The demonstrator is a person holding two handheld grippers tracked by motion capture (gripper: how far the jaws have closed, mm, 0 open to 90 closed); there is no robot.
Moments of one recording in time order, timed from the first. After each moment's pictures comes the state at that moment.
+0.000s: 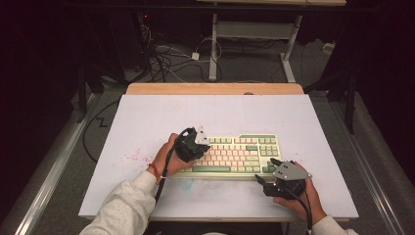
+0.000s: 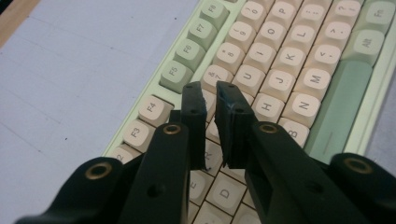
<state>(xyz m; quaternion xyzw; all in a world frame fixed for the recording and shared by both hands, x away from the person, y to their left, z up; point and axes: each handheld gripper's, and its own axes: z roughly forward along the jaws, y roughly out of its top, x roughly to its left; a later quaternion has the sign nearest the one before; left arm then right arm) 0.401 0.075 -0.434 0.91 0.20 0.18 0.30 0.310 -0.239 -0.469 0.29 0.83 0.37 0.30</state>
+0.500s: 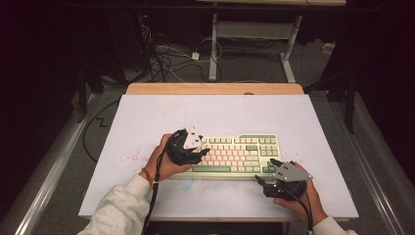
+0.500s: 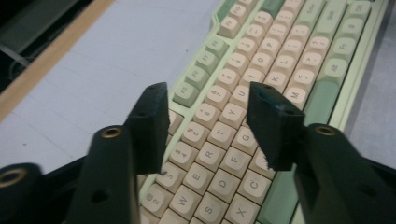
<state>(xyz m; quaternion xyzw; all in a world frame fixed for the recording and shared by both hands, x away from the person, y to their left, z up) 0.376 0.093 -0.419 0.88 0.20 0.22 0.36 0.307 -0.238 -0.466 0.28 0.83 0.37 0.31</state>
